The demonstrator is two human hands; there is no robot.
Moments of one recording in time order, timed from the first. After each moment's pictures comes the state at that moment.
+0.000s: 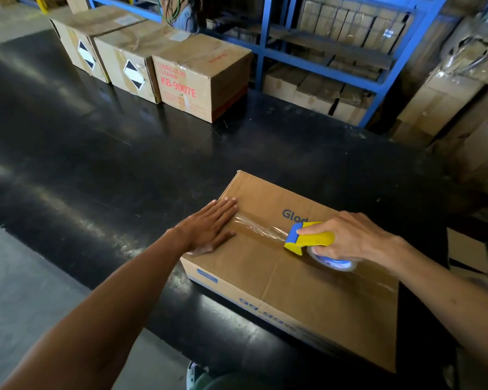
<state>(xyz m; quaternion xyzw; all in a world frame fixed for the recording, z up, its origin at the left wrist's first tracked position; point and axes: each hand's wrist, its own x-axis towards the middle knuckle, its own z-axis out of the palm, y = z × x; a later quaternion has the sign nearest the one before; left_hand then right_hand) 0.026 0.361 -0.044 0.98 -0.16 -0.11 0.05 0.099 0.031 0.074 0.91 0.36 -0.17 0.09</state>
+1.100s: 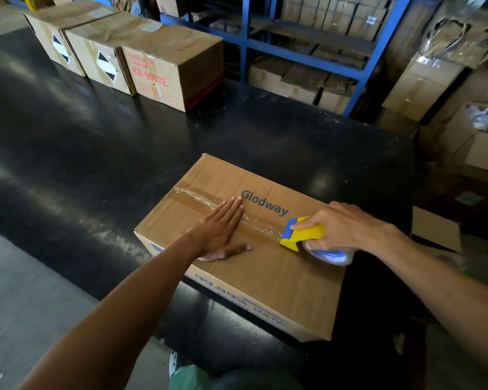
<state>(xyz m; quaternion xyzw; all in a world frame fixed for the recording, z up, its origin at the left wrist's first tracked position) 0.017 0.204 -0.056 0.98 -0.16 -0.09 0.02 0.086 -0.077 0.084 0.91 0.34 -0.21 0.06</state>
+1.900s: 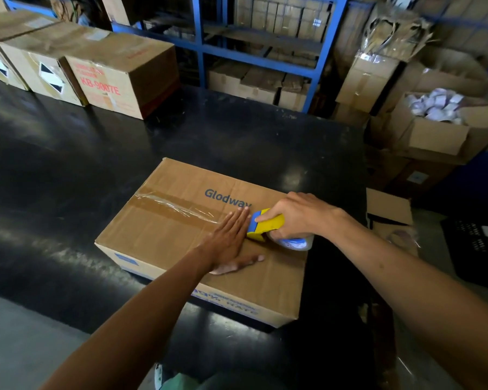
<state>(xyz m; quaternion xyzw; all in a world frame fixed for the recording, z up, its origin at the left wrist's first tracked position) 0.015 0.098 -0.056 0.97 -0.21 -0.07 0.06 0.079 -0.095 0.078 0.92 0.35 -0.17 0.04</state>
